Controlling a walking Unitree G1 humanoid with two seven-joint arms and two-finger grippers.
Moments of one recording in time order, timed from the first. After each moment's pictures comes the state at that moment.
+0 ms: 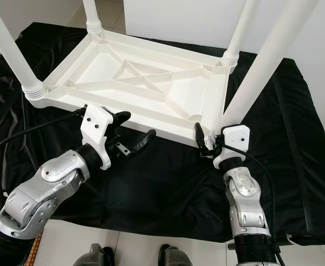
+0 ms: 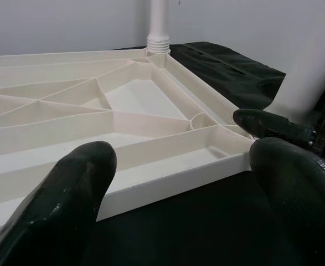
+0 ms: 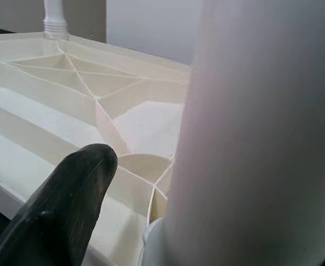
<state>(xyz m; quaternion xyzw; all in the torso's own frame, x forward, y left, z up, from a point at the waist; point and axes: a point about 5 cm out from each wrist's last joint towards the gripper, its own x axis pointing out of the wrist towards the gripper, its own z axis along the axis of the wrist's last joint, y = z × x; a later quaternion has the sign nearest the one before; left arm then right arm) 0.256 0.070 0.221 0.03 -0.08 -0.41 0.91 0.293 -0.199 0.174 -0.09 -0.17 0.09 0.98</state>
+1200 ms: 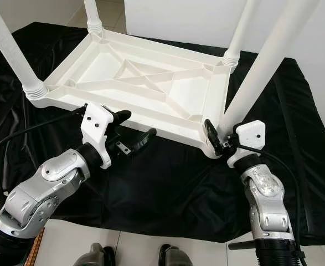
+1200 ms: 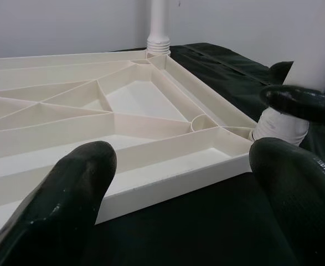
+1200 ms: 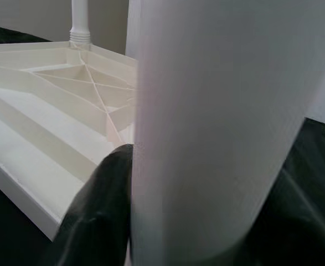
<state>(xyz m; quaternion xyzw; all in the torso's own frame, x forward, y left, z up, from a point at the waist) 0.256 0.070 0.223 0.03 -0.09 -0.41 0.91 0.280 -0.217 0.195 -0.12 -0.17 0.13 0.97</state>
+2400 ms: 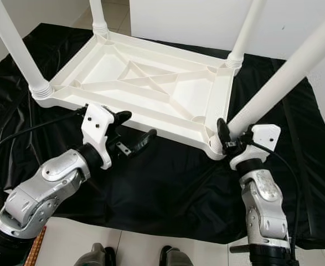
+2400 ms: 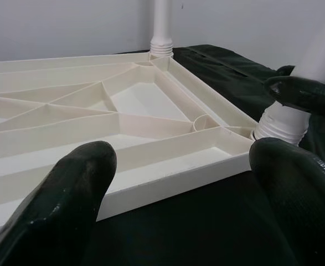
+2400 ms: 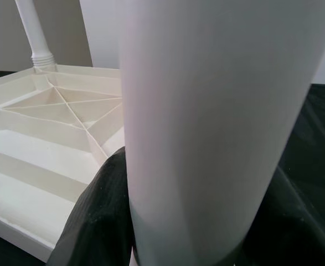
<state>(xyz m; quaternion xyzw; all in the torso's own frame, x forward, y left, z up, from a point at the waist) 0.256 0.069 0.222 0.03 -0.08 -0.41 0.91 0.279 -0.222 0.188 -0.01 -0.13 0.05 0.99</state>
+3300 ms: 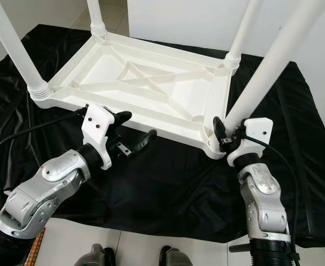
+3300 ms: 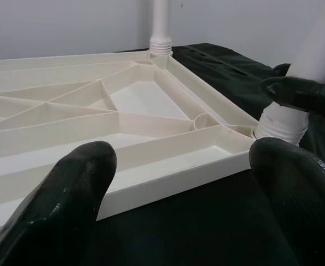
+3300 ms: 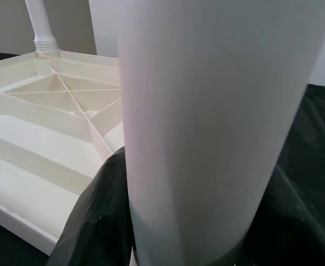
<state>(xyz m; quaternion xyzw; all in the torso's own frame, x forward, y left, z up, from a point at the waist) 0.255 0.069 0.222 0.03 -0.08 -0.41 0.91 0.280 -0.221 0.190 -0.03 -0.11 0.07 0.99</state>
